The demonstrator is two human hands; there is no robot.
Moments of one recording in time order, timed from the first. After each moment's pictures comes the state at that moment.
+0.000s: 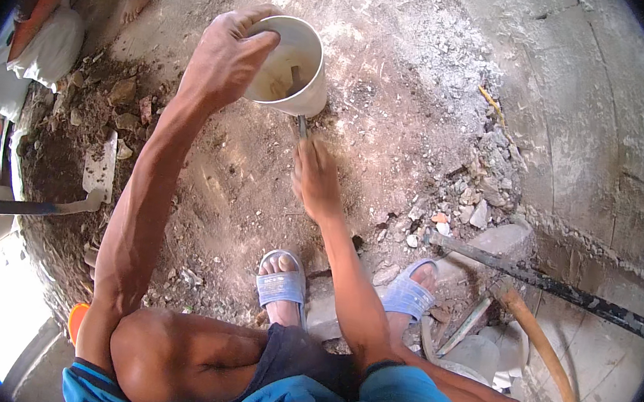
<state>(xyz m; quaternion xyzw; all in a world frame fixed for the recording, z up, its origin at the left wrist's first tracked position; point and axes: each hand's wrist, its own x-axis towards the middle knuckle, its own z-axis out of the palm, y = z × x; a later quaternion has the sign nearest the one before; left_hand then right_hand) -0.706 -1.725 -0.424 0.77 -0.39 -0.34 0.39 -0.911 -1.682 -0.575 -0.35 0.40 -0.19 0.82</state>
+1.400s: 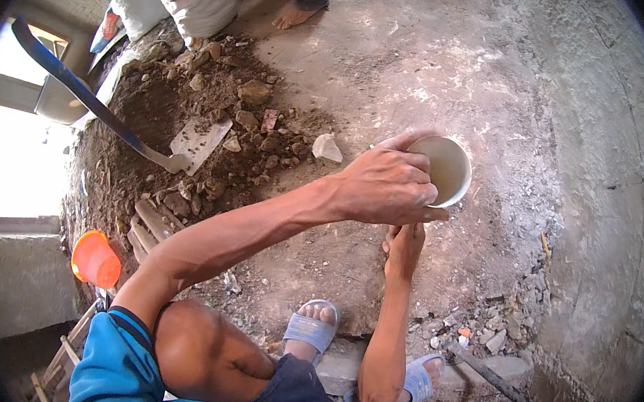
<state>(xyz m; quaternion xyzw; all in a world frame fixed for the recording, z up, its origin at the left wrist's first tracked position) -0.714 -1.689 -0.420 0.59 -0.77 0.00 0.24 -0.879 -1.706 -0.574 -0.39 0.47 -0.21 0.77</state>
